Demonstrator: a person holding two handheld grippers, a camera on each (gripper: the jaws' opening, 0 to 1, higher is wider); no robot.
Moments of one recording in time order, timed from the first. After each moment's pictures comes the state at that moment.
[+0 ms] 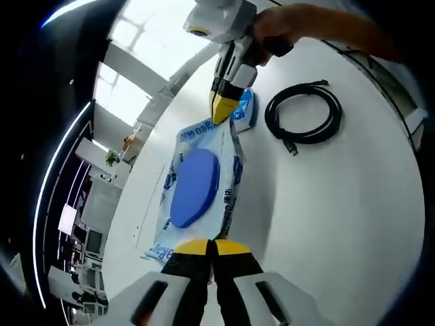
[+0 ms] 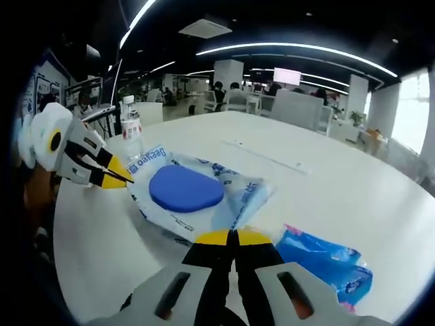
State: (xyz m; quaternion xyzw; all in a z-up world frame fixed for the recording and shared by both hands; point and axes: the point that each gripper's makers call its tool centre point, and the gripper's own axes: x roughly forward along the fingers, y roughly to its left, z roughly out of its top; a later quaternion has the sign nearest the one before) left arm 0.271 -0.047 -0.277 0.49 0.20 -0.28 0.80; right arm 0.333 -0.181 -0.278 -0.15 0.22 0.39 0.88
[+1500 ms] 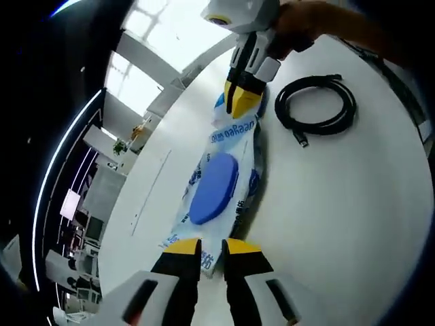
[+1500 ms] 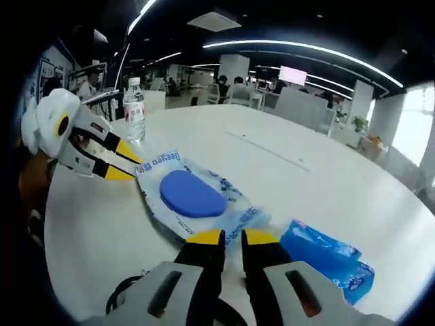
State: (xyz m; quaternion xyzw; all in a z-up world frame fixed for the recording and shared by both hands) left arm 0.279 -0.039 -0.288 0.45 0.20 -0.27 0.83; right arm 0.323 -0.178 -0.285 -0.20 0.21 0.39 0.87
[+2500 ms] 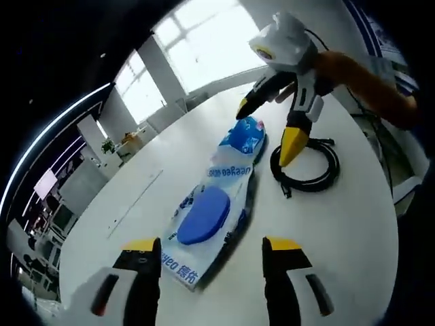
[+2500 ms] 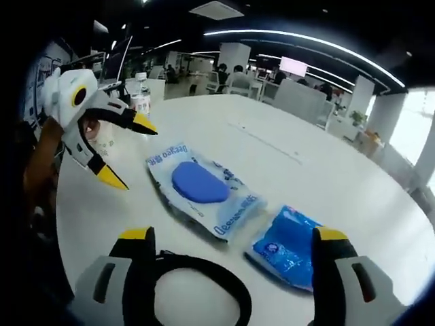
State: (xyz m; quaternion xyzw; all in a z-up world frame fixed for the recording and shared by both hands) left arm 0.266 -0.054 -0.267 0.32 0.18 -0.33 0.87; right arm 0.311 -0.207 -0.263 -0.21 0.25 0.37 0.87
